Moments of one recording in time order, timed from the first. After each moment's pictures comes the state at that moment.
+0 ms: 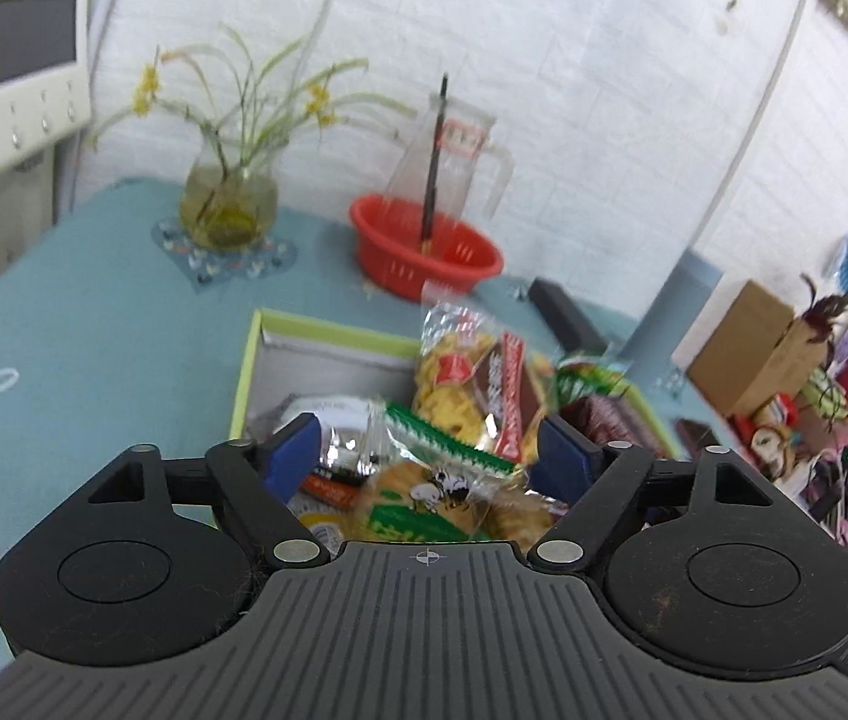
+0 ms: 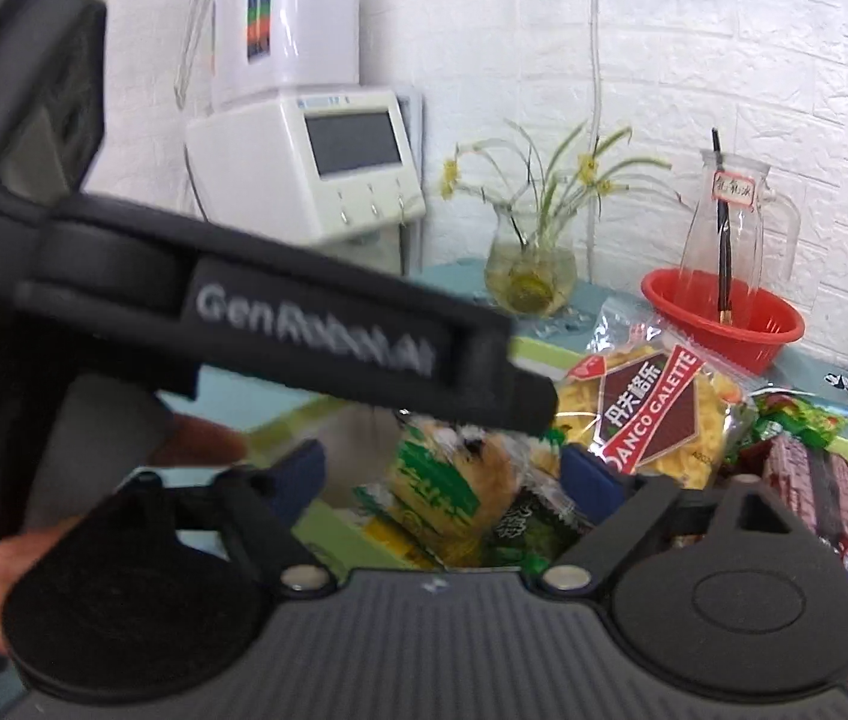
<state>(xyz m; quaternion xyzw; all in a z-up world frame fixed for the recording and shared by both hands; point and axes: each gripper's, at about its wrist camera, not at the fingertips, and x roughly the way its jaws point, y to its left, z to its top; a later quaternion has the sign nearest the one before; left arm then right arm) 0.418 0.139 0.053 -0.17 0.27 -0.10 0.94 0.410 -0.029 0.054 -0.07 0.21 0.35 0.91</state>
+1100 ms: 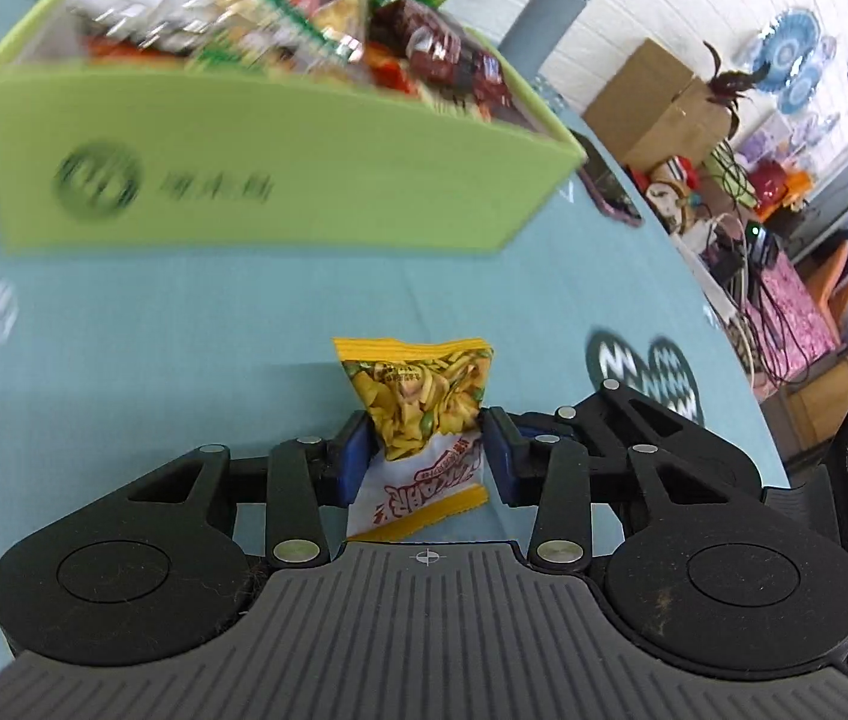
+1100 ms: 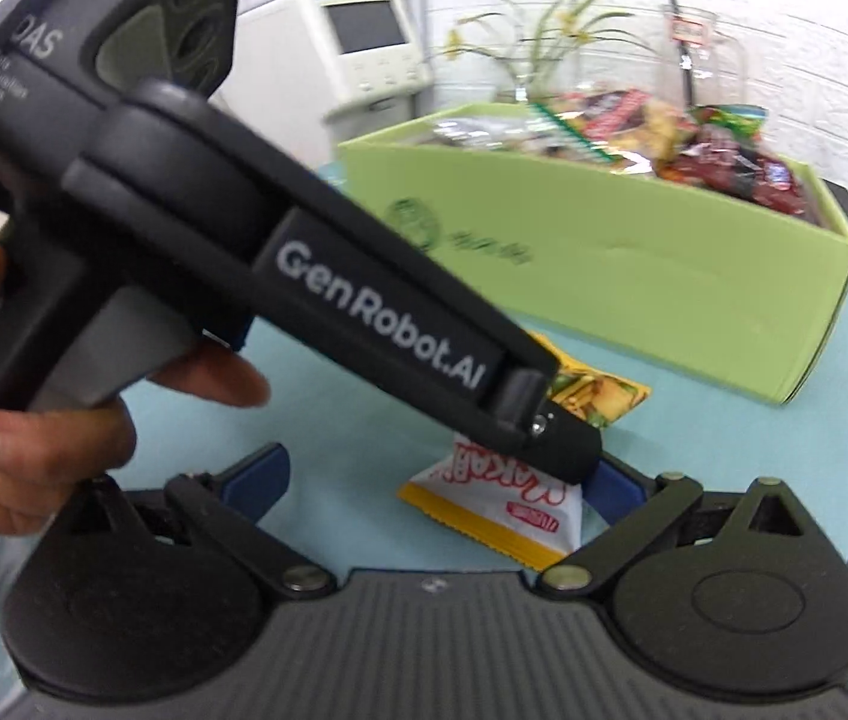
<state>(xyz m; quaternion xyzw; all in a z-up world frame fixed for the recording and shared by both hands) 0.327 0.054 -0.020 -0.15 0.47 -0.22 0.84 0.276 -0.081 -0.013 -0.08 0.32 0.35 0.88</state>
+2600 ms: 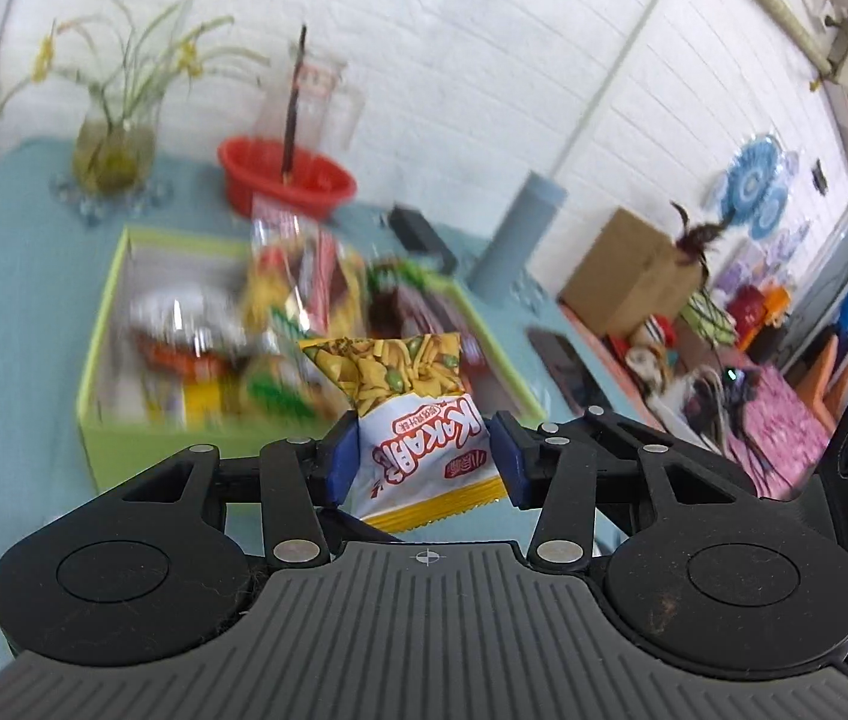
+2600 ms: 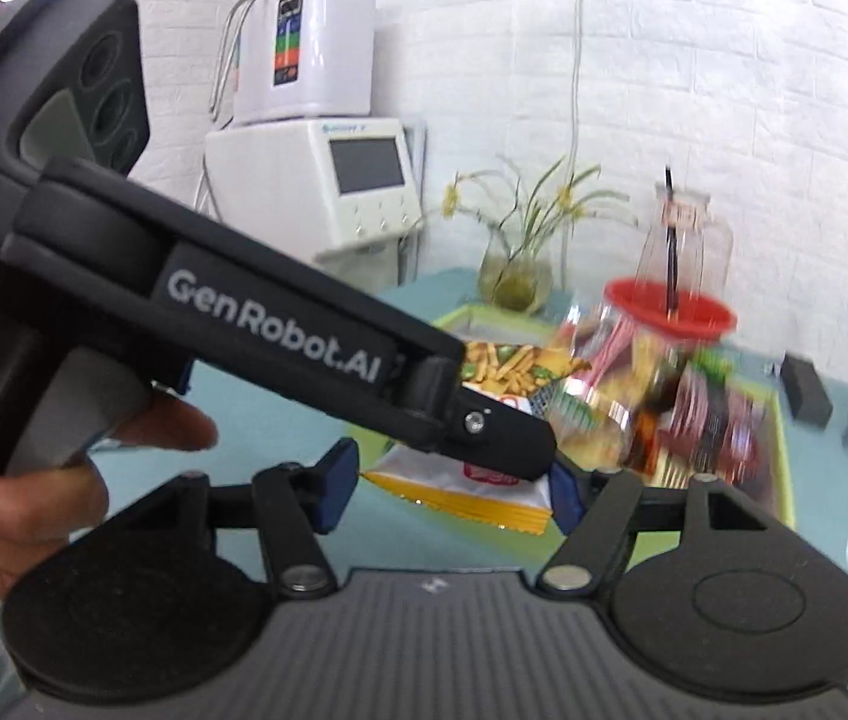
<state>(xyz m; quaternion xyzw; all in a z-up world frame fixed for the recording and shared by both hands) 0.371 0.092 0.081 -0.16 0.31 -0.20 0.91 0.352 -0.051 0.068 -0.10 0.19 0.32 0.92</state>
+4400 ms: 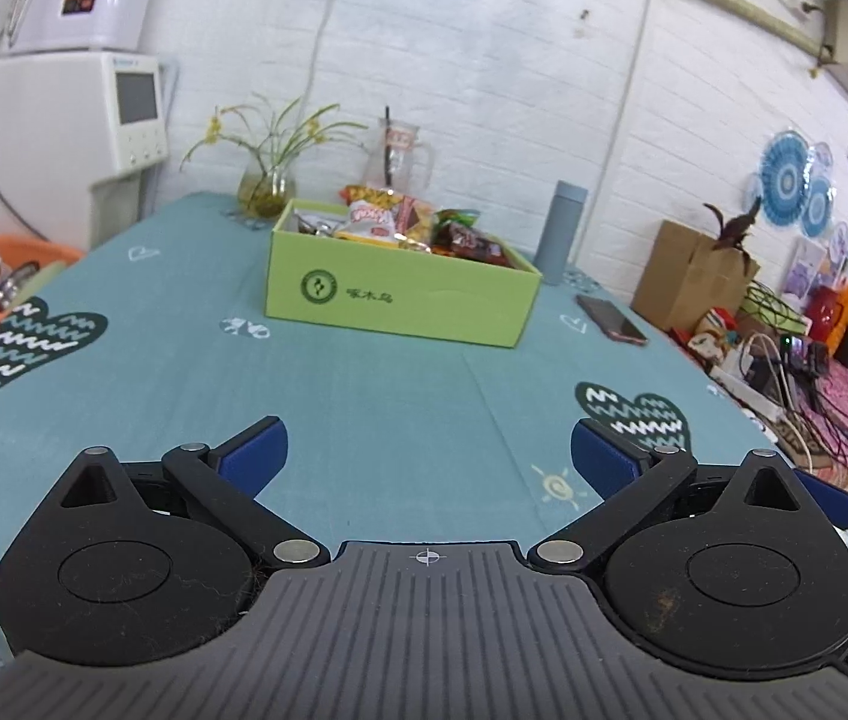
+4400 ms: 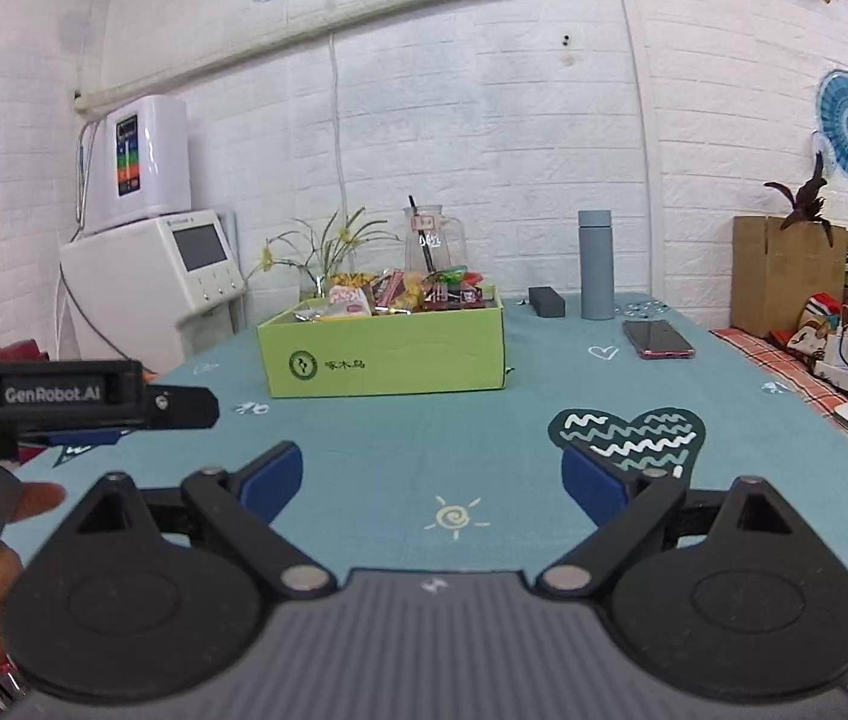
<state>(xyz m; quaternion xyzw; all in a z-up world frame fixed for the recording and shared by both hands) 0.052 0.059 0.021 -0.10 0.21 -0.07 0.97 0.028 -0.161 0.017 0.03 0.13 0.09 0.99</state>
